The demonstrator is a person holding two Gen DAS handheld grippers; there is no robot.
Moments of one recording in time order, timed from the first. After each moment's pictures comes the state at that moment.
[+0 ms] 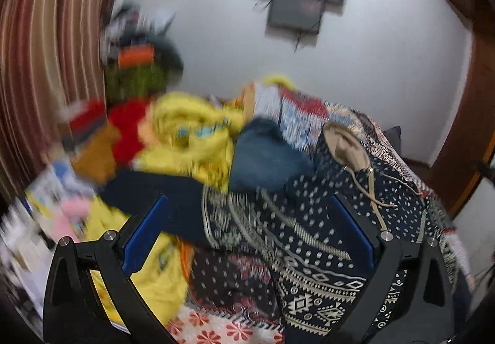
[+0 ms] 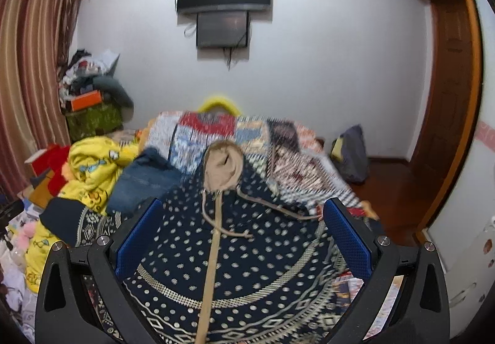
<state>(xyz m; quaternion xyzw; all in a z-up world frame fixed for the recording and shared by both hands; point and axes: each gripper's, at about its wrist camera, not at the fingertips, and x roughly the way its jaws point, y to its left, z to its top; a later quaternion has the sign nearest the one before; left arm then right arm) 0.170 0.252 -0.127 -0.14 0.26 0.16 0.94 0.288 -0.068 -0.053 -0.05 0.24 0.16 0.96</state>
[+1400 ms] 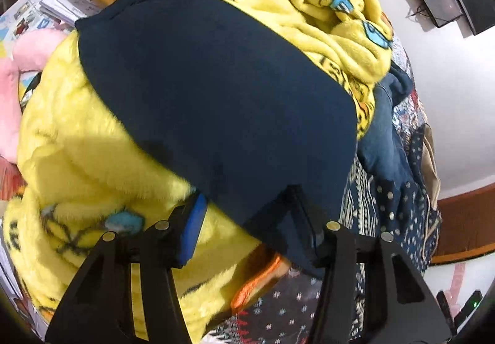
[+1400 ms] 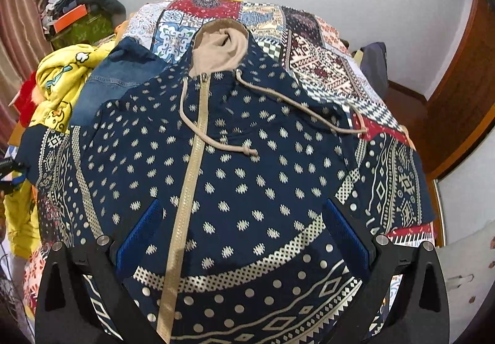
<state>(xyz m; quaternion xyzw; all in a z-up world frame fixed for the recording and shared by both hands) 0.247 0.455 -0.320 -0.42 0.44 0.18 0.78 0.374 -0.055 -0.160 -0.11 0.46 0.15 0.87</state>
